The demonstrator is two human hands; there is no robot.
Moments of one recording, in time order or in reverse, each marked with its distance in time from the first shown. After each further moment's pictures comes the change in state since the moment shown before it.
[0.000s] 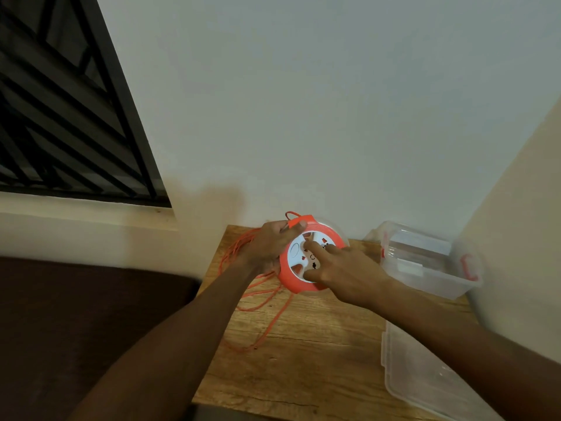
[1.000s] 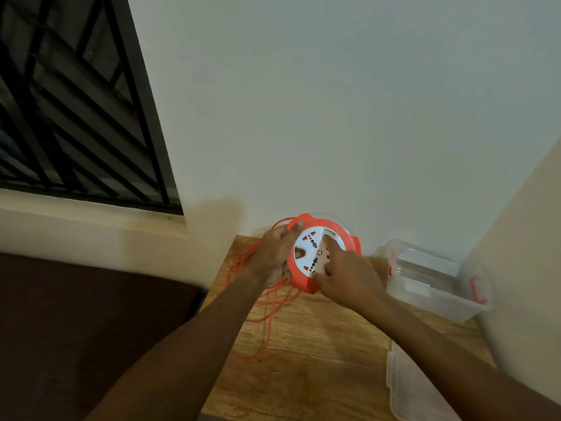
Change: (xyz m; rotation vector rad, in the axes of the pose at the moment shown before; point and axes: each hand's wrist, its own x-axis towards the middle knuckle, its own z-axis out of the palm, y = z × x) left_hand -0.008 0.006 -0.001 -0.309 0.125 0.039; right_hand 0.024 -0.015 -0.012 0.633 0.067 0.658
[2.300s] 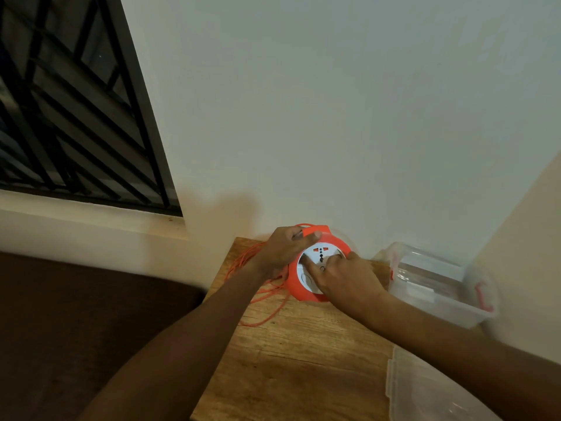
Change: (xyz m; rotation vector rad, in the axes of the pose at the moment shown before) left_hand 0.015 0.016 0.018 0.519 -0.102 0.044; right_hand 0.009 0.016 -0.007 -0.802 -0.049 -0.518
